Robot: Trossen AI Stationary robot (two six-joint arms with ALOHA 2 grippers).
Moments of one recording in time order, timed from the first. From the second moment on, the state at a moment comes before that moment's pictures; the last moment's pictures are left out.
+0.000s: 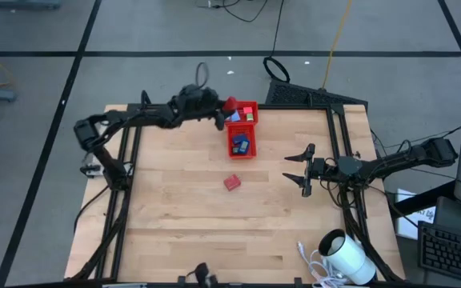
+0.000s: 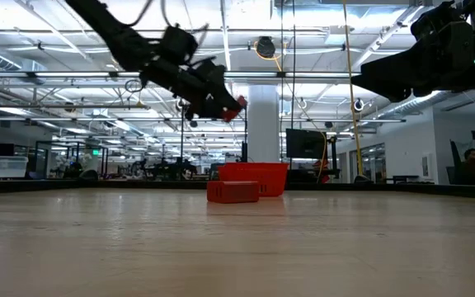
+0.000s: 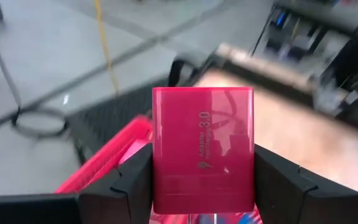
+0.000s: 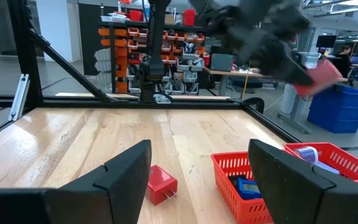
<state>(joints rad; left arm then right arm) 0.59 1.68 1.02 0.33 0.21 -0.13 0.14 0.70 0.02 0.74 0.29 -0.07</state>
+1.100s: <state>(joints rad) 0.58 2.08 1.58 -0.30 0.10 -0.14 0.14 0.70 0.02 0.74 0.29 -0.07</state>
